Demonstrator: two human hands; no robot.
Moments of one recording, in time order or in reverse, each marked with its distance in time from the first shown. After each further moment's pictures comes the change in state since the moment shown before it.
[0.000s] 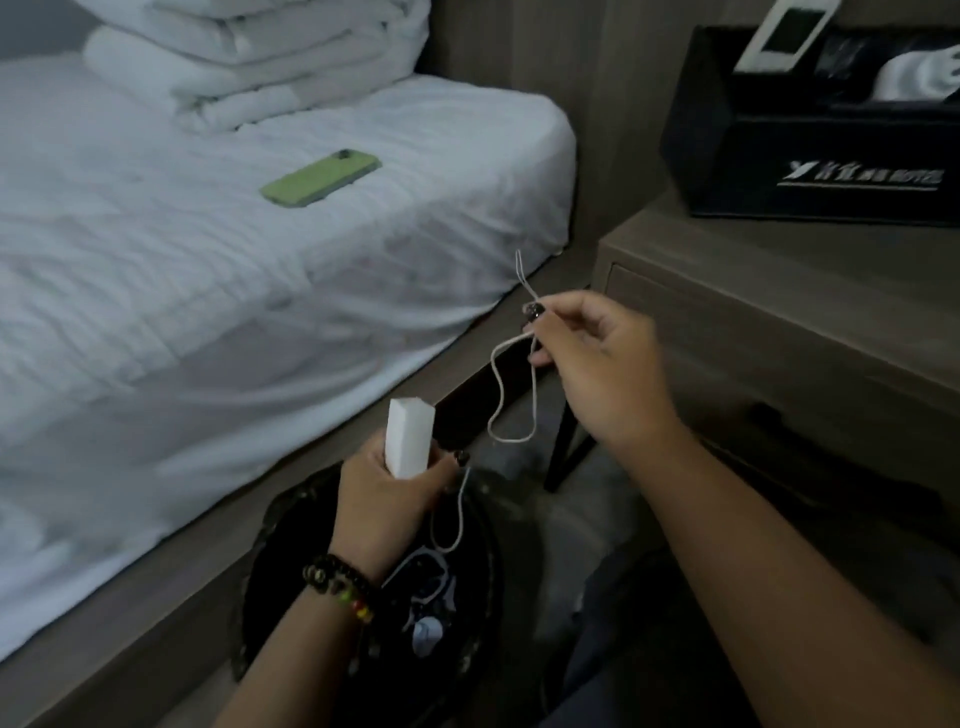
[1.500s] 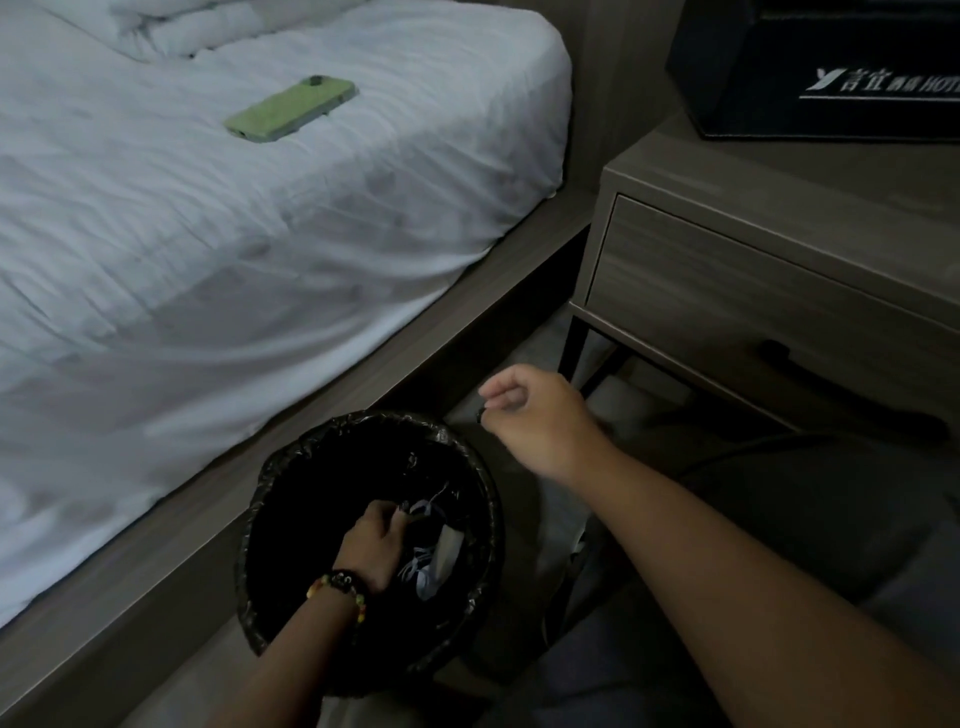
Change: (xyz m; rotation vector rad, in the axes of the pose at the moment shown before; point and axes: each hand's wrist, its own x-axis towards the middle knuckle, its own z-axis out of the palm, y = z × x) left_hand 0.018 -0.170 -0.011 0.641 -0.239 -0.257; right_hand -0.043 0.072 0.031 -0.317 -0.303 0.367
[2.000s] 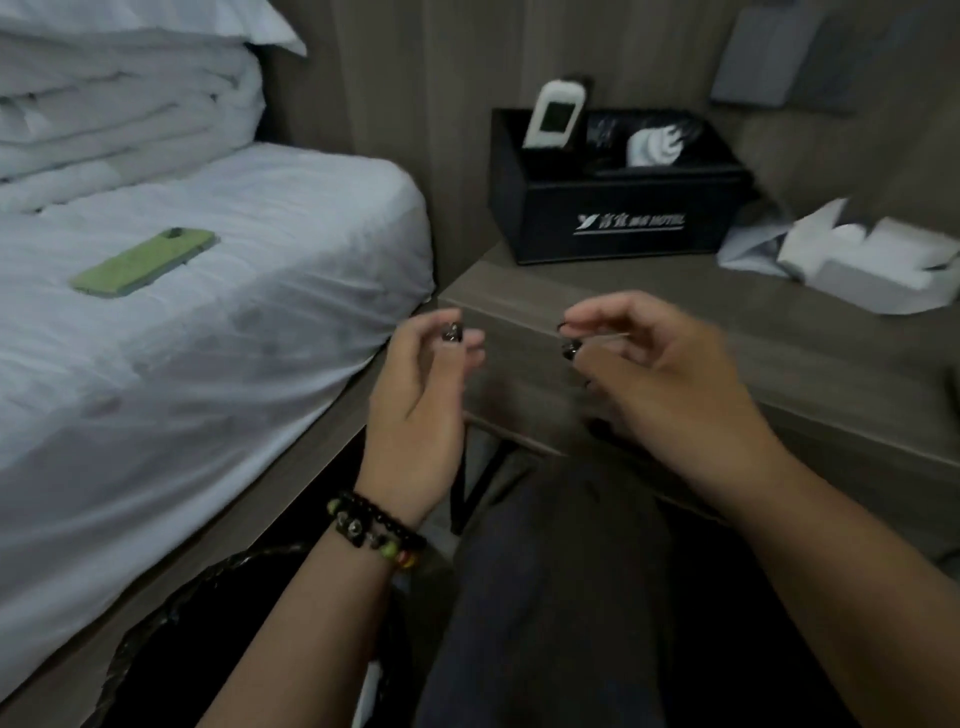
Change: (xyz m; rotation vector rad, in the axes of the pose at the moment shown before) left_hand -0.099 0.292 -0.073 -0.870 0.026 0.875; right_hand -0.081 -0.065 -0.174 0.125 0.487 -0.317
